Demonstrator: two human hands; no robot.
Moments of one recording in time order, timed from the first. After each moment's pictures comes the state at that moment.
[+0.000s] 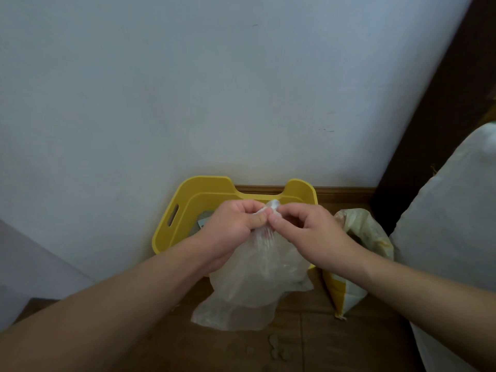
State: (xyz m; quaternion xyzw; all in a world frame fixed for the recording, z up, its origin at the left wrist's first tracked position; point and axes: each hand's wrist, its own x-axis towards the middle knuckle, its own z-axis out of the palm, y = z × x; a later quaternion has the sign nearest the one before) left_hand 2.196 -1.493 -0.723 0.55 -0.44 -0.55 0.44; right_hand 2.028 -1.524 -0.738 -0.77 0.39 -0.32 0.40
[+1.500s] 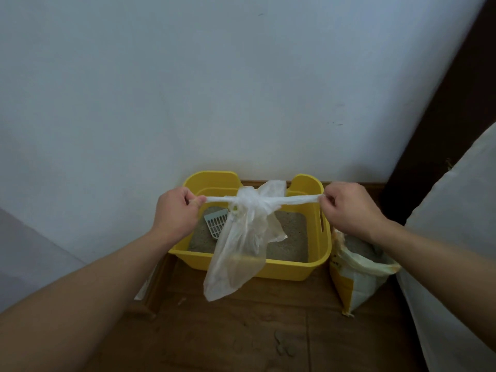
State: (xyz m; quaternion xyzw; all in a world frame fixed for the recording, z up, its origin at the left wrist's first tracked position) left_hand 2.313 -1.526 -0.781 0.79 -0.49 -0.10 0.35; right_hand 1.983 -1.611 -0.783 -0.84 0.51 -0.20 0.06
